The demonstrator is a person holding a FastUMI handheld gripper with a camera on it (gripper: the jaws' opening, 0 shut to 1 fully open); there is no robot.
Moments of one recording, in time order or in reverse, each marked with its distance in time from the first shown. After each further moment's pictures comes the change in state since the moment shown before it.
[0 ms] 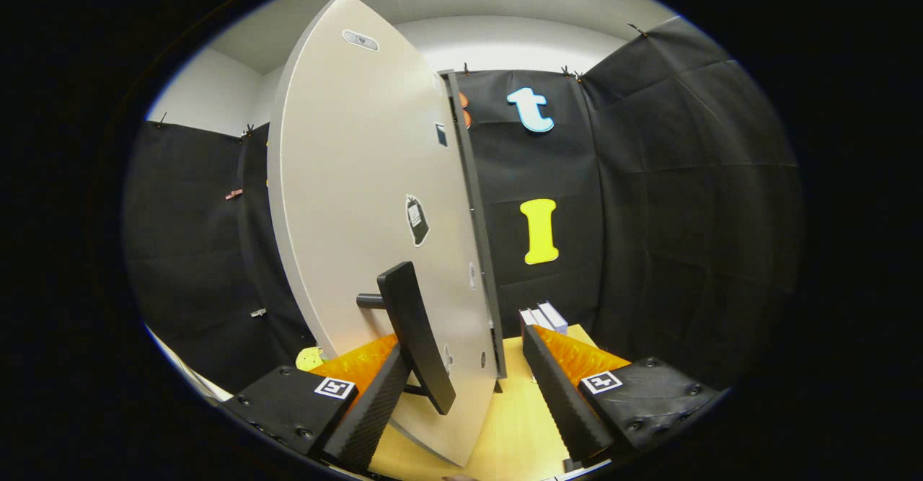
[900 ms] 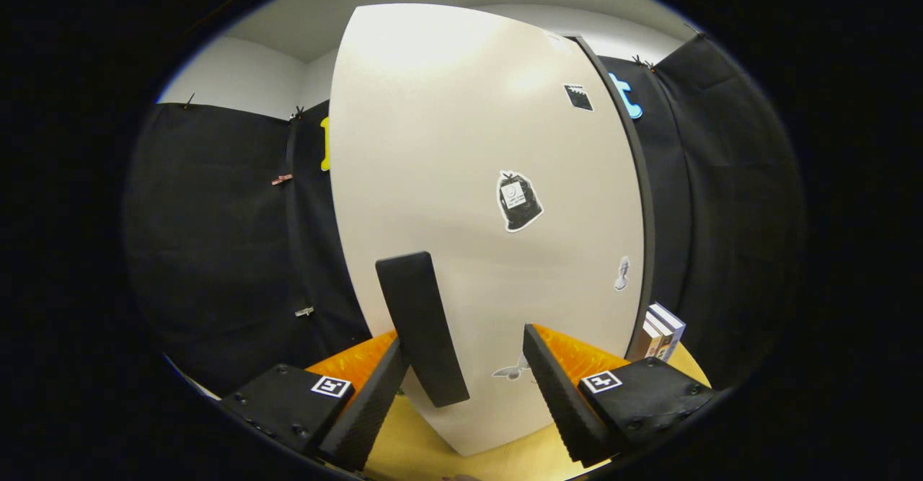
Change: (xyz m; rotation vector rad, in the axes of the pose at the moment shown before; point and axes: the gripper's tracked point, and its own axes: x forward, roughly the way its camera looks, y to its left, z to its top) arm 0.096 0.185 -0.032 -0.007 0.028 0.228
